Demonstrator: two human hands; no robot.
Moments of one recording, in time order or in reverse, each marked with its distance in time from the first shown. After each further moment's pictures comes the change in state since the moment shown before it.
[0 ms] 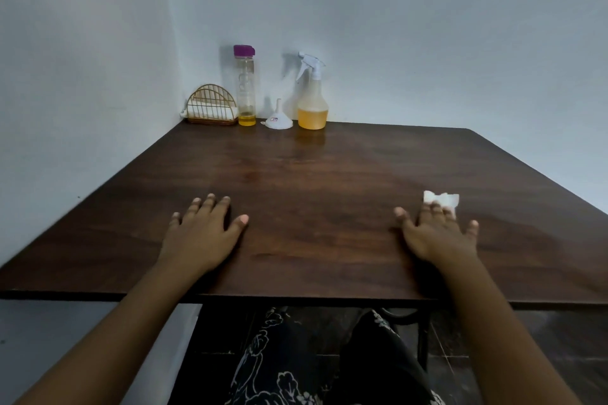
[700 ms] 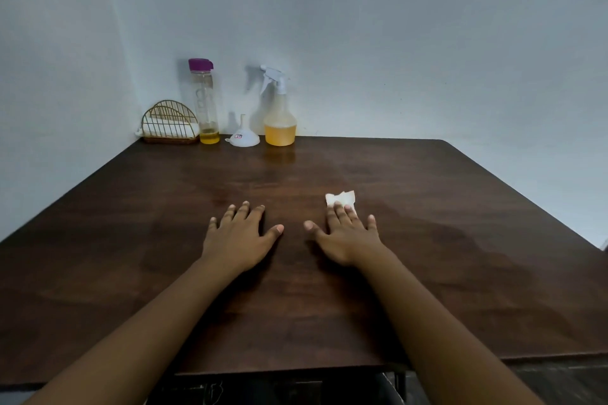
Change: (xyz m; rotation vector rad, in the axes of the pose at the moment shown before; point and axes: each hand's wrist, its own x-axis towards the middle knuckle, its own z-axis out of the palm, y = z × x) left_hand 0.068 0.115 0.021 0.008 -0.122 0.120; right_hand 0.060 -0.054 0.002 -0.003 -0.138 -0.368
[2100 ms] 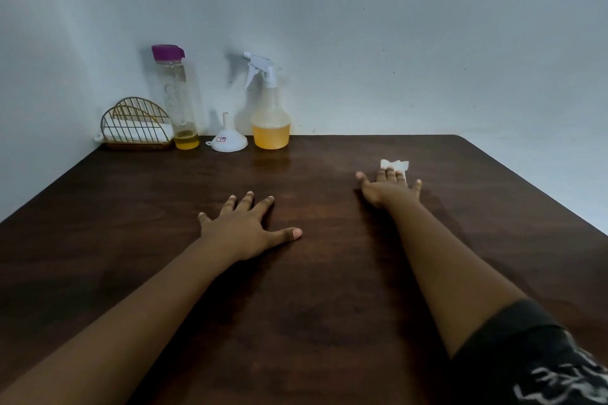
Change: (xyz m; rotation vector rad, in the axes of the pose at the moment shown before) left_hand 0.101 0.009 -0.017 0.039 -0.236 0.030; right_hand 0.161 0.077 -0.051 -0.002 0.068 0.390
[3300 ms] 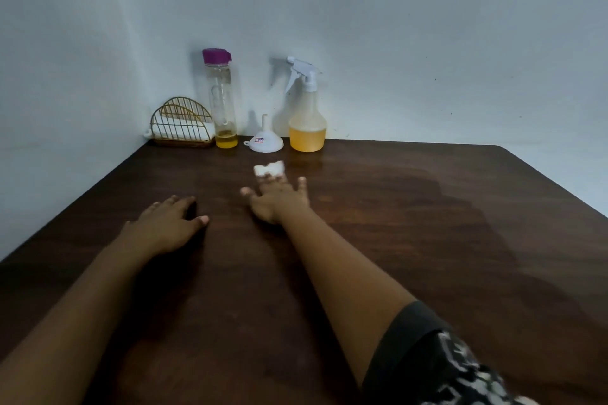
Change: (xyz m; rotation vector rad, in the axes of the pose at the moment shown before) left_hand -0.001 -0.159 -0.014 -0.125 0.109 -0.320; right_hand -0.073 -0.207 0.047 -0.010 -0.066 -0.632
